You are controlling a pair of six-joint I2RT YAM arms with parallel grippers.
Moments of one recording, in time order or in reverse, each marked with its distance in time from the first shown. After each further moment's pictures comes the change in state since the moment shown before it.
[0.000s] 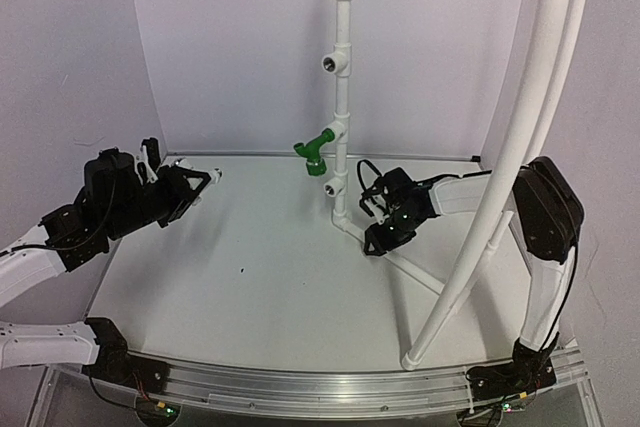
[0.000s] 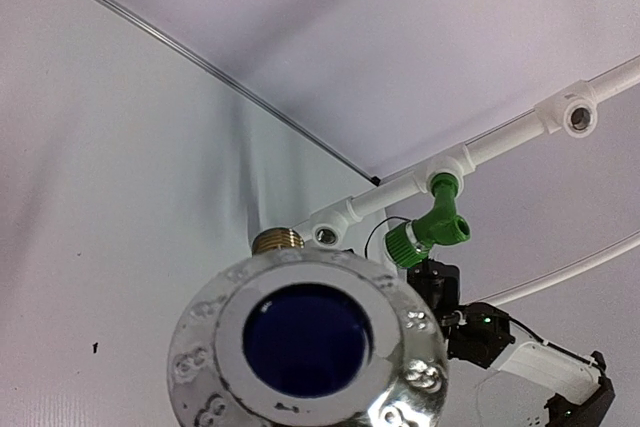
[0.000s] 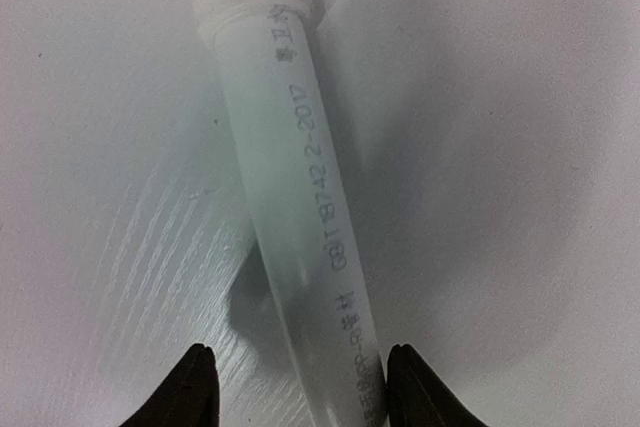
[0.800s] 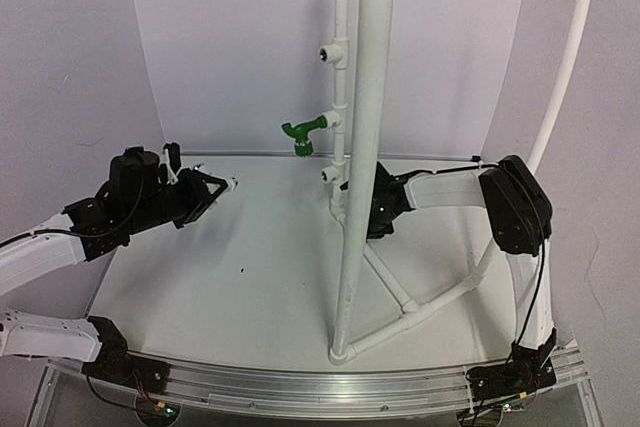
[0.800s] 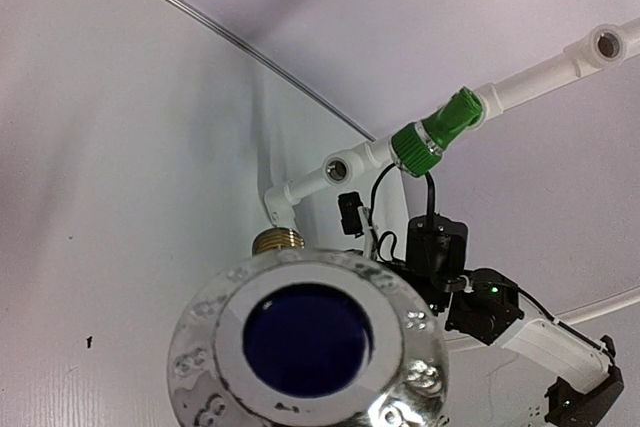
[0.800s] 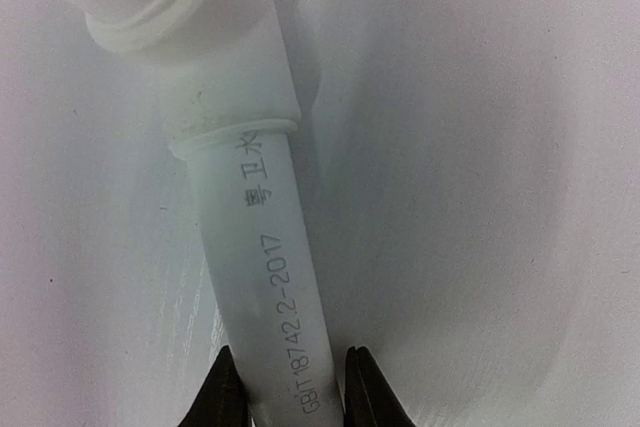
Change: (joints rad) left arm 0.016 0.145 0.008 0.053 0.059 -0.008; right arm 0.029 0.205 0.251 0.009 0.030 0.347
